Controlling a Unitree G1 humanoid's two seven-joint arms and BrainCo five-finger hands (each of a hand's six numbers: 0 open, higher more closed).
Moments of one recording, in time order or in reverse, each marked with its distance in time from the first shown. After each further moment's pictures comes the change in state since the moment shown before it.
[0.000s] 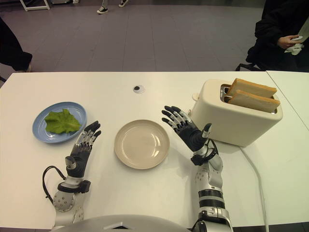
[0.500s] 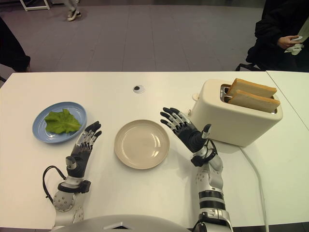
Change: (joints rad) left arm 0.000 0.002 -0.002 0.000 -0.001 0.003 -0.012; right arm 0.014 -0.001 0.001 -0.021 0.001 0.030 0.016
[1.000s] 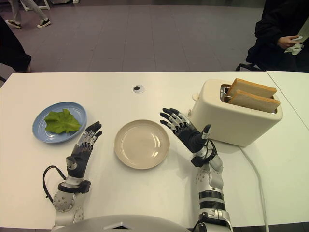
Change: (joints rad) left arm 0.000 -0.002 -0.001 0.000 0.001 0.001 -0.005; right arm 0.002 0.001 0.000 -0.005 0.000 -0.004 0.005
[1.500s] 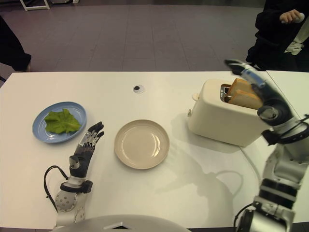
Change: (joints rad) left arm 0.010 -0.019 -0.033 -0.019 0.024 0.025 0.026; right arm -0.174 -0.557 -0.380 -0.088 -0.559 -0.429 -0.404
